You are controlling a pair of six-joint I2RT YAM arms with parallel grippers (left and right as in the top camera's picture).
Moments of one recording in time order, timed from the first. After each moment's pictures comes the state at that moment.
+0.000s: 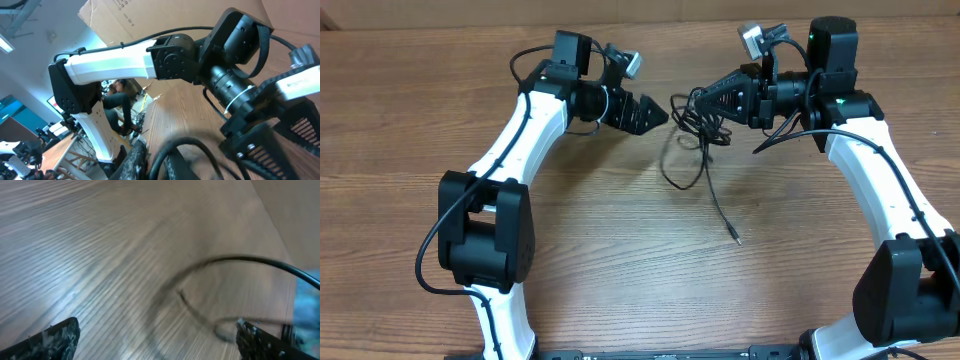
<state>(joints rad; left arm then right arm) -0.23 2.06 1.63 -0.59 0.82 0.13 0.08 1.73 1.38 -0.16 -1.56 0.10</state>
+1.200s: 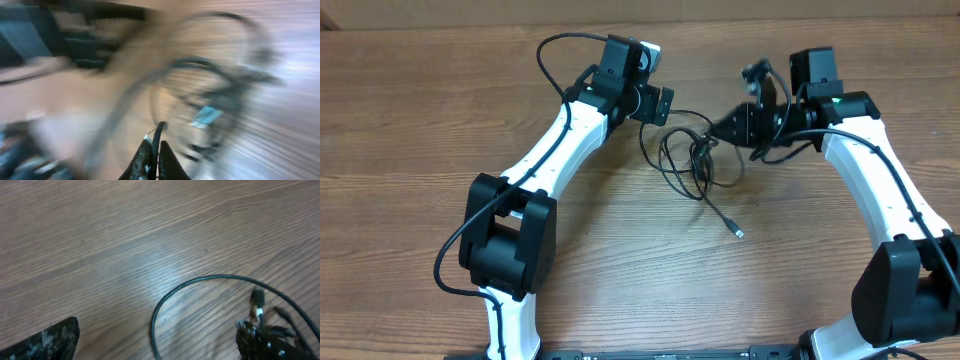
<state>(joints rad) -0.40 2.06 1.63 -0.44 0.08 -0.07 0.10 1.73 1.39 -0.82 -0.63 0.11</state>
